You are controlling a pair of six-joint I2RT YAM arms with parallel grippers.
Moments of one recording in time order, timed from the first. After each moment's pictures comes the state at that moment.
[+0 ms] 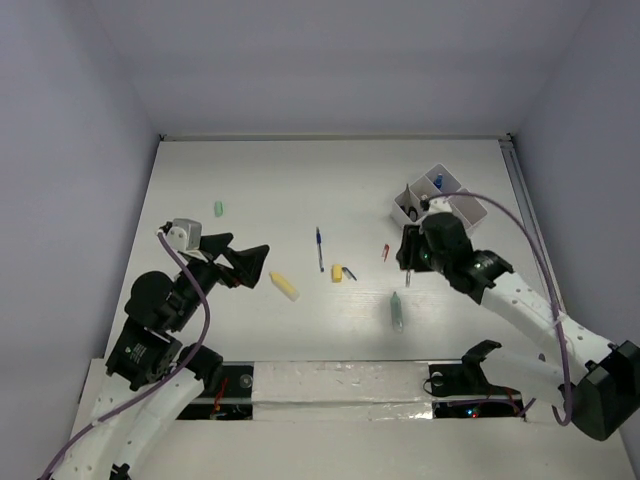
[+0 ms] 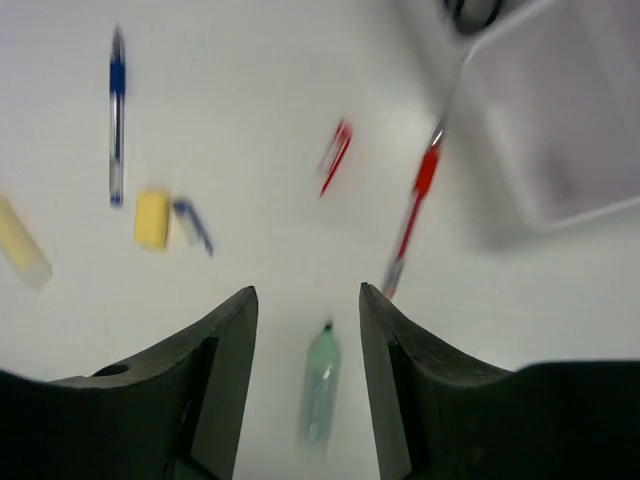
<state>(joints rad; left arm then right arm) -0.49 0.35 0.70 -0.32 0.03 -0.35 0.51 1.03 0.85 -0.46 0.22 0.39</state>
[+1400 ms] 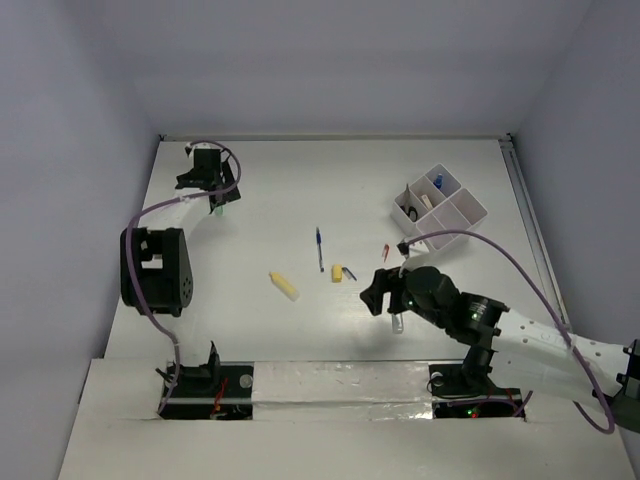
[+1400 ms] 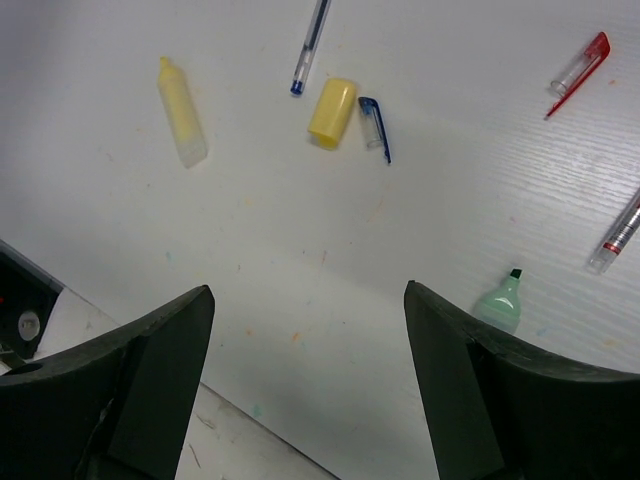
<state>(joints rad) -0.05 1.72 1.21 -0.27 -0.28 -0.34 1.01 0.80 0.52 -0.25 0.31 0.63</state>
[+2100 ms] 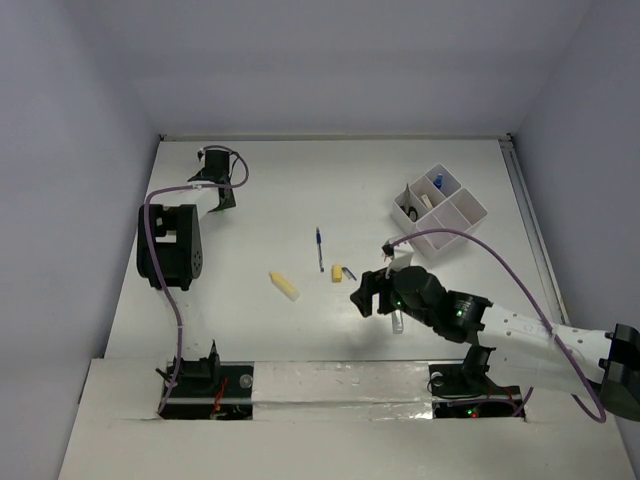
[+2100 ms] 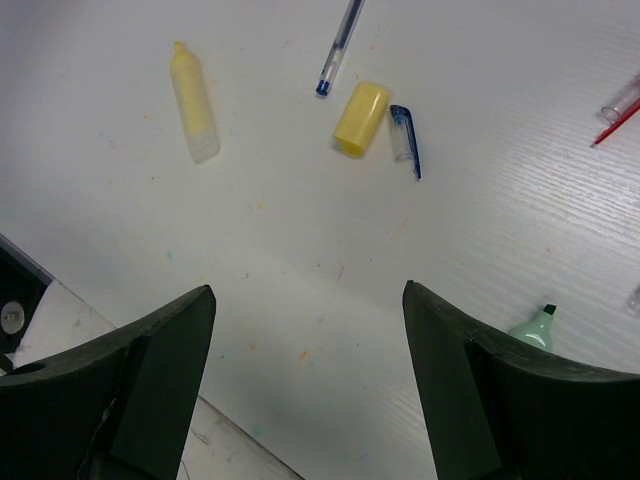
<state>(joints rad) -0.05 1.99 1.35 -0.28 -0.34 -0.23 1.04 0.93 0.52 -0.12 0.30 0.57</state>
